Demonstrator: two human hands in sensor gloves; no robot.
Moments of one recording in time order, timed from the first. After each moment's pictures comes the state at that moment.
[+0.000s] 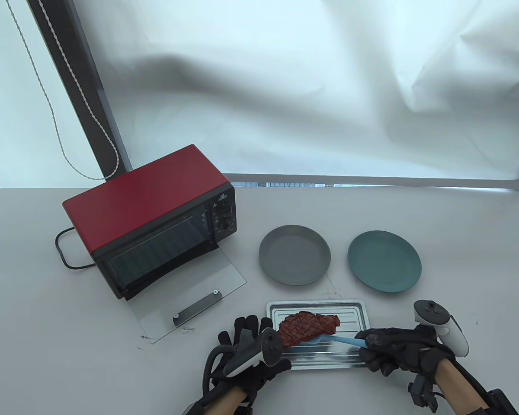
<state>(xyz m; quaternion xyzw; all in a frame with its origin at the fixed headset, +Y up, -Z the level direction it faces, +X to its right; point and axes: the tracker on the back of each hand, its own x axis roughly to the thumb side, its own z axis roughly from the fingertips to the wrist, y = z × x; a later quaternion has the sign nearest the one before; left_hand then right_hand) -0.049 -0.784 -0.281 -0.24 -0.10 0.04 0.96 0.302 -0.781 -0.311 0.06 0.38 0.73 0.56</state>
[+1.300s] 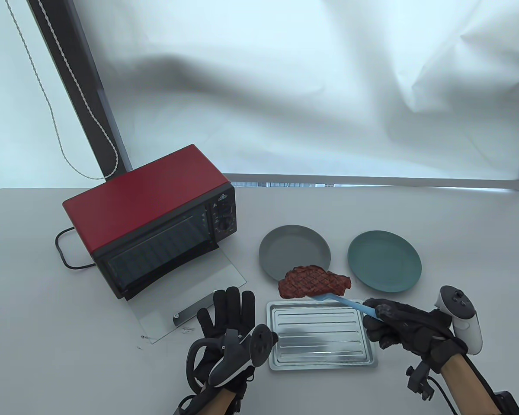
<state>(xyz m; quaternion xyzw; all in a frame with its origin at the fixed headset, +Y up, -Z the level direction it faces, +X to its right) -0.071 -0.715 -0.269 -0.05 -0.07 0.01 1.00 0.297 -0.712 -0.314 0.08 0.22 0.72 0.65</state>
